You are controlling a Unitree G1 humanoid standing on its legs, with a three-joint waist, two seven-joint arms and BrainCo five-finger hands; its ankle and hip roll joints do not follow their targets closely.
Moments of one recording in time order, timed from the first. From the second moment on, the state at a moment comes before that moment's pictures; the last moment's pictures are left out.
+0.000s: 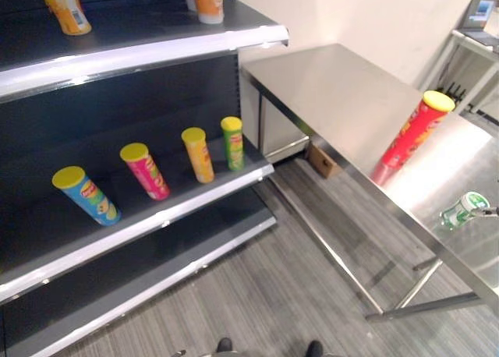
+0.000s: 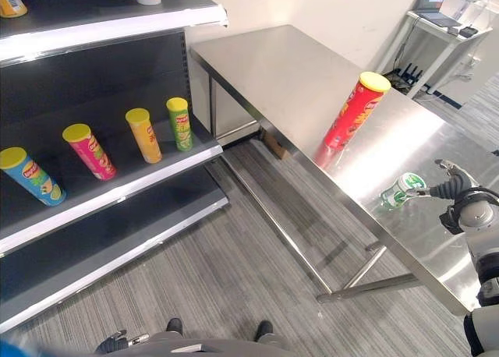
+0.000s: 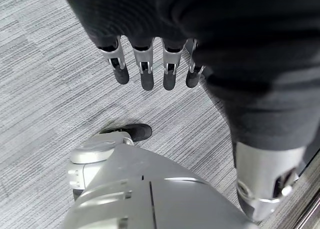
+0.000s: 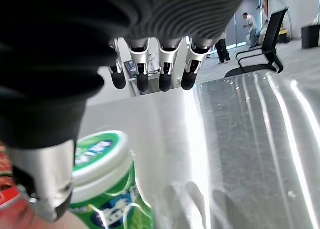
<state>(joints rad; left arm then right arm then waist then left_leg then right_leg) 0.16 0.32 -0.10 1.10 -0.16 -0.05 -0.01 -0.42 -1.06 0.23 0.92 0.00 -0.06 0.03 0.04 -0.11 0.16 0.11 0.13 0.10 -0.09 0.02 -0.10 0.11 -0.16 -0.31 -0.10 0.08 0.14</state>
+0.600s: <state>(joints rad) 0.16 0.32 -0.10 1.10 -0.19 -0.05 -0.01 -0.47 -1.03 0.26 1.00 0.00 -0.05 0.03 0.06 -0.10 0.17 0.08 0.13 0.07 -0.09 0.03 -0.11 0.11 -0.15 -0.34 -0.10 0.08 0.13</state>
